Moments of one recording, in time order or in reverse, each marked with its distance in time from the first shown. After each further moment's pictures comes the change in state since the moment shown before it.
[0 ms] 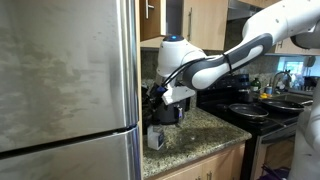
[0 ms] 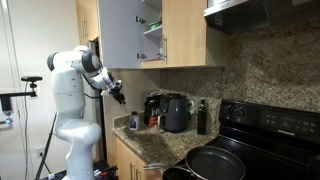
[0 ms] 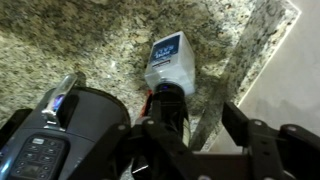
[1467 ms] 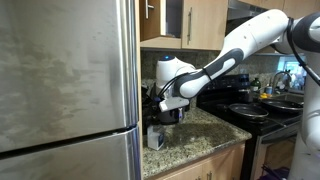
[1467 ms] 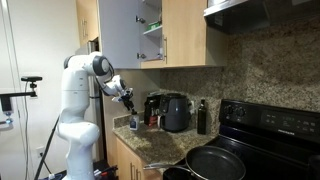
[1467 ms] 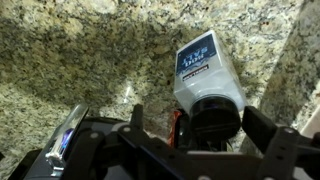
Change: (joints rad) arm -0.119 0.176 -0.024 0.030 -0.002 0.063 0.045
